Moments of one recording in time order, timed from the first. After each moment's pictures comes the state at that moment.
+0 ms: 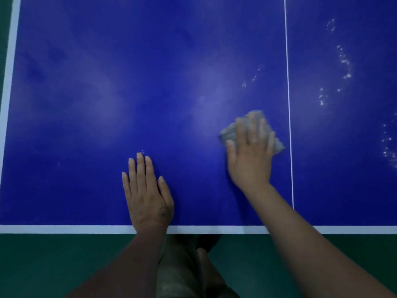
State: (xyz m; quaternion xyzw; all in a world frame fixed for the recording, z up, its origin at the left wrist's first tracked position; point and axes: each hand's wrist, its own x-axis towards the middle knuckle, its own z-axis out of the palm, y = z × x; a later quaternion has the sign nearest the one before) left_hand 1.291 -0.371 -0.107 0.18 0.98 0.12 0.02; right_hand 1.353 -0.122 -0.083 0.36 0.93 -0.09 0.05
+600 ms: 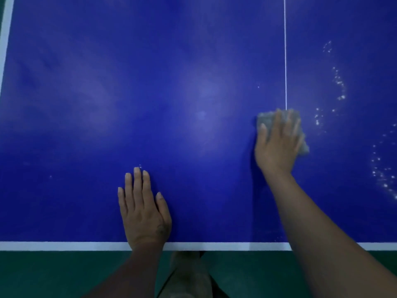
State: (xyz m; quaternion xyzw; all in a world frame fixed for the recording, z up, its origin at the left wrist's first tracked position) left_hand 1.291 -0.371 -0.108 0.17 0.98 0.11 0.04; right_hand 1.330 -0.036 -0.079 0.50 0.86 -0.12 0.05
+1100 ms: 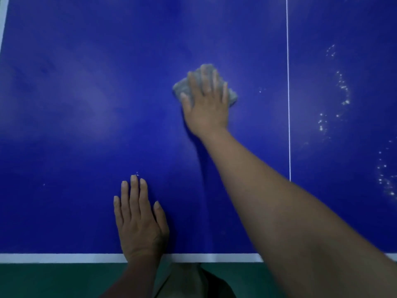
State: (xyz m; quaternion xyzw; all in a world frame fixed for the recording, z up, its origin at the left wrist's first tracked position) left_hand 1.292 -0.373 -0.114 0.17 0.98 0.11 0.04; right_hand 1.157 -0.092 -0.089 0.29 0.95 -0.12 0.05
